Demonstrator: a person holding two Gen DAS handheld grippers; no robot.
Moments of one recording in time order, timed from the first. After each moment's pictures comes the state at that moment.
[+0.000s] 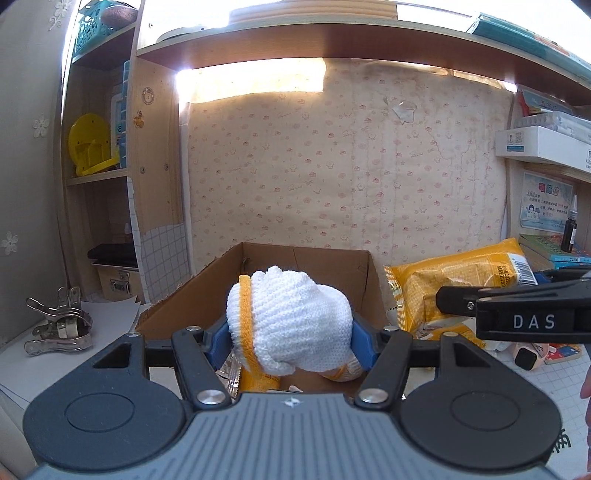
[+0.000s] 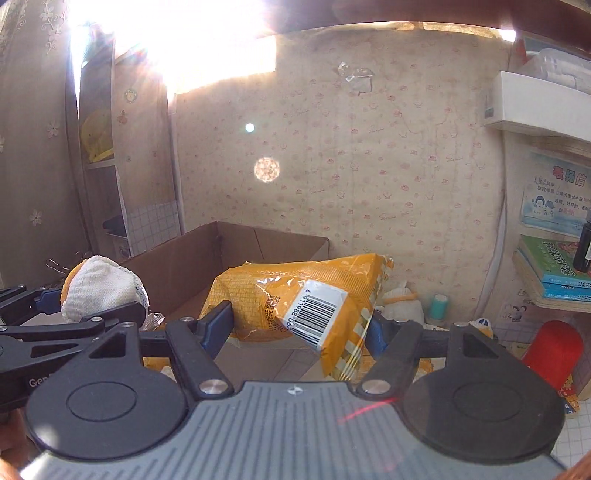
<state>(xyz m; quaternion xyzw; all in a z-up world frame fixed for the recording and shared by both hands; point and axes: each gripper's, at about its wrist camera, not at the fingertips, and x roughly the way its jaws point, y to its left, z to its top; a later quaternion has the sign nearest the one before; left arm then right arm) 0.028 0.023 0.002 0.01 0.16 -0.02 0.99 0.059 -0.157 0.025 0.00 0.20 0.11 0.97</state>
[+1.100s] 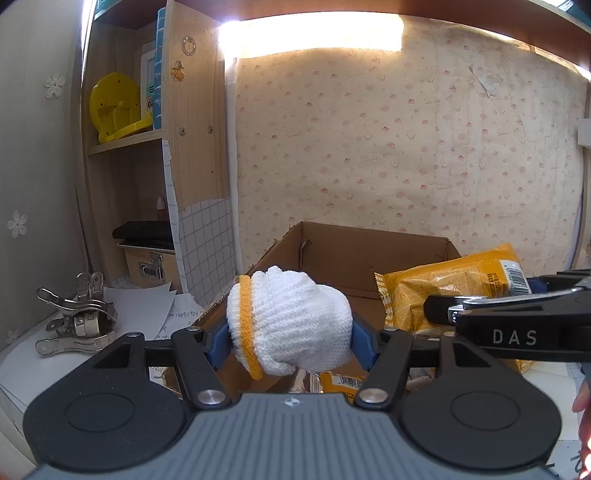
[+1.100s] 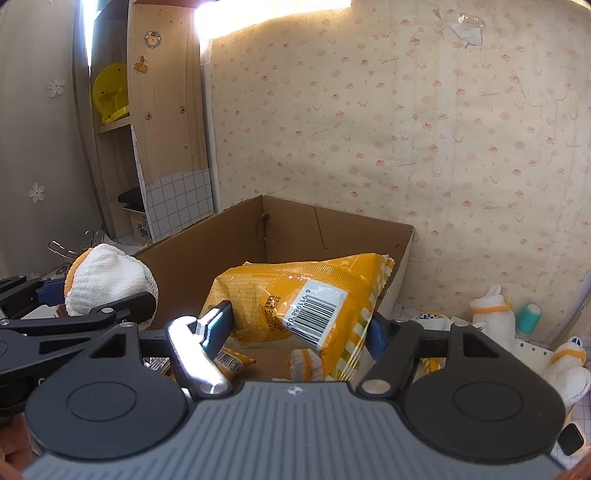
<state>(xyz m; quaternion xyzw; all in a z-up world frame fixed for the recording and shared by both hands) 0.102 0.074 -0.014 0.00 0.20 0.04 0.98 0.149 -0.084 0.003 -0.01 0.25 0.15 0.96</state>
